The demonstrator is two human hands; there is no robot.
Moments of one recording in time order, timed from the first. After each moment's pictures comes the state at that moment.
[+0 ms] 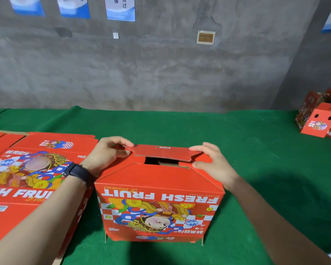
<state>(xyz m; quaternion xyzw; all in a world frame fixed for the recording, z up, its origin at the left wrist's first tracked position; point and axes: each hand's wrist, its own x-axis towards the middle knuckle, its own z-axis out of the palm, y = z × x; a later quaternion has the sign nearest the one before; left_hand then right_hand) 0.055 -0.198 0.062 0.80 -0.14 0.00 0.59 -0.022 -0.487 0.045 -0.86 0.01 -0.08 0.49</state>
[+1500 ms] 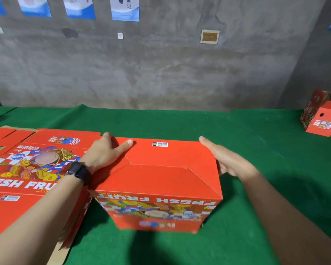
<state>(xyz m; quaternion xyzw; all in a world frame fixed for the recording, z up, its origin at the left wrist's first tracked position) 0.046 -0.176 0.062 0.95 -0.04 0.08 0.30 -0.011 -0.499 0.064 -0.83 0.13 0.13 0.52</state>
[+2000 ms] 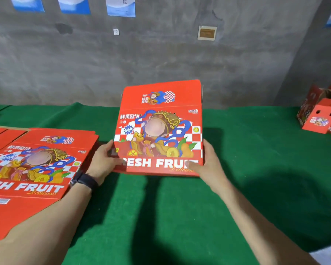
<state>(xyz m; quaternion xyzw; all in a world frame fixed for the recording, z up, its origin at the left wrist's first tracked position) 0.067 -0.186 0.000 0.78 -0.05 0.03 0.62 -0.023 -0.473 0.011 -0.78 0.01 -0.16 0.60</state>
